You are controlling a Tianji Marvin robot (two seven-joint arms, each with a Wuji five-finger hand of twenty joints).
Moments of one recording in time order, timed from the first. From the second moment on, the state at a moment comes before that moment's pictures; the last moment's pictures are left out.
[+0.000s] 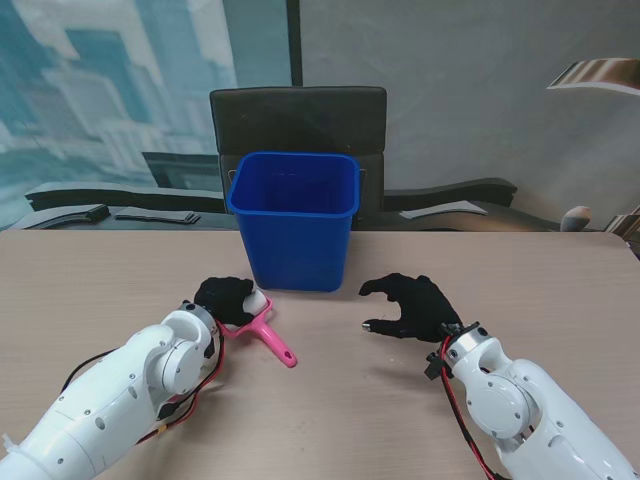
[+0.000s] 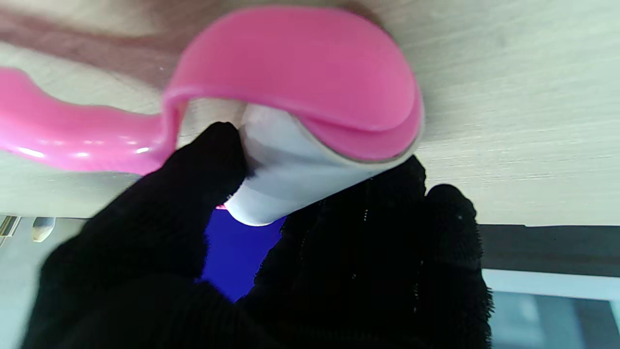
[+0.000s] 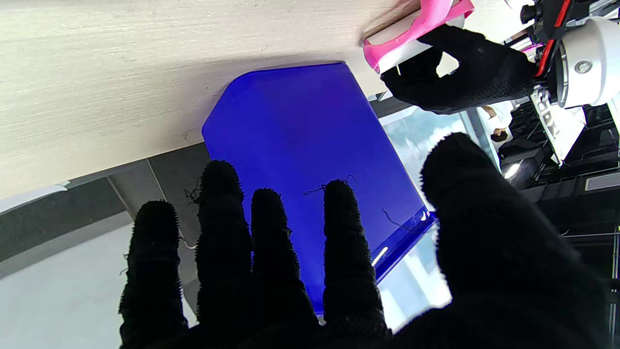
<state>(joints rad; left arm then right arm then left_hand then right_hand) 1.27 -1.08 -0.91 -1.29 0.91 0.09 0.04 -1.61 -1.09 1.25 -1.58 -0.72 -0.31 -0.12 0.75 -0.61 0.69 -0.02 0.63 0.39 0.53 0.43 1.02 0.27 0.47 0.81 0.88 0.32 0.97 0.83 0.48 0.39 1.42 0.58 0.52 -0.47 0.54 -0.06 0.54 -0.02 0.37 0.67 0.53 0.22 0.56 0.49 0.69 0.18 0.45 0.45 0.19 0.33 0.96 0.54</state>
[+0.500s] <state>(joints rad) 1.50 -1.08 -1.09 -1.51 0.99 0.03 0.17 -1.60 -1.09 1.22 -1.57 -0.67 -0.31 -0.11 0.78 -0.67 0.69 0.02 0.63 0.36 0.60 0.46 0.97 0.30 0.56 0.94 0.88 0.32 1.05 0.93 0.47 0.41 1.47 0.57 0.52 -0.46 0.54 -0.06 0.54 -0.01 0.37 0.67 0.54 0.22 0.56 0.49 0.69 0.18 0.45 0.45 0.19 0.33 0.96 0.54</state>
